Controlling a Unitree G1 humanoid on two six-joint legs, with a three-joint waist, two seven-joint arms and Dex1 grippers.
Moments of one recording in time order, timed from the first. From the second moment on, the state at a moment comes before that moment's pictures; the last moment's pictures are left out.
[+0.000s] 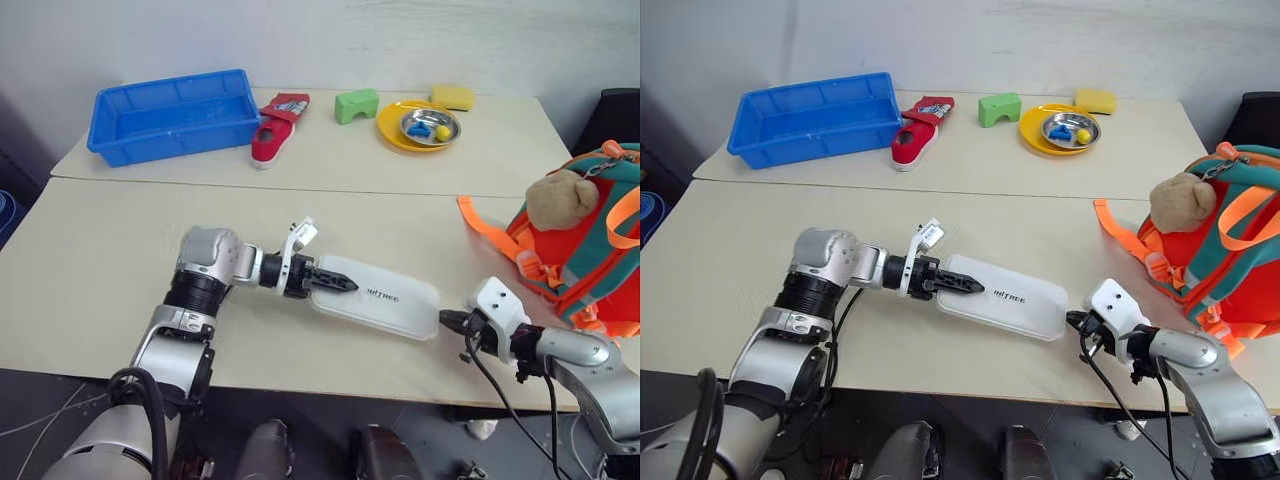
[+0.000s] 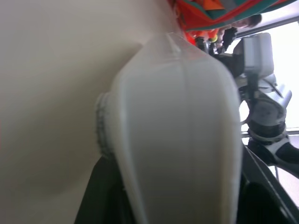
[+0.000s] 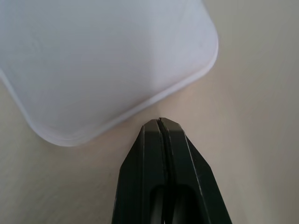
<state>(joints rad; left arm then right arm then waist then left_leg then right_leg) -0.93 0.32 -0.07 0.45 -0.56 1.47 -0.95 0.04 -0.78 -0.08 -0.37 0.29 0.54 0.74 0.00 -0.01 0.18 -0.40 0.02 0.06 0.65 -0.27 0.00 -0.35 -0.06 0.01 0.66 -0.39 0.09</state>
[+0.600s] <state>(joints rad) -0.92 0.38 0.23 0.25 -0.72 1.50 -0.90 0.44 -0.65 -1.00 -0.63 0.75 0.85 0.65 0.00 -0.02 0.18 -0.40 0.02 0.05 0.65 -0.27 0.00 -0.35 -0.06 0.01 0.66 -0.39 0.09</state>
